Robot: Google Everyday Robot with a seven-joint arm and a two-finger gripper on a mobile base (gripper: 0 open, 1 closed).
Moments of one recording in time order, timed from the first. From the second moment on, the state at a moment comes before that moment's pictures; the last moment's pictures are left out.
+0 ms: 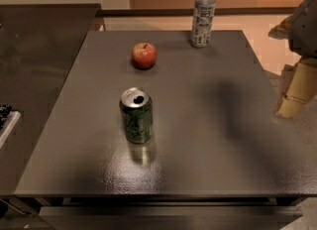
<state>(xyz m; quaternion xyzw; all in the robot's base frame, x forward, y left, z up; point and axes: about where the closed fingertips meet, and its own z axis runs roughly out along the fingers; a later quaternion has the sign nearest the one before) 0.438 -0.217 0.976 -0.60 0.78 -0.03 0.16</state>
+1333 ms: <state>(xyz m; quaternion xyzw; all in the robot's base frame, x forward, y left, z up) 0.487 -0.221 0.967 -0.58 0.79 0.00 0.20</state>
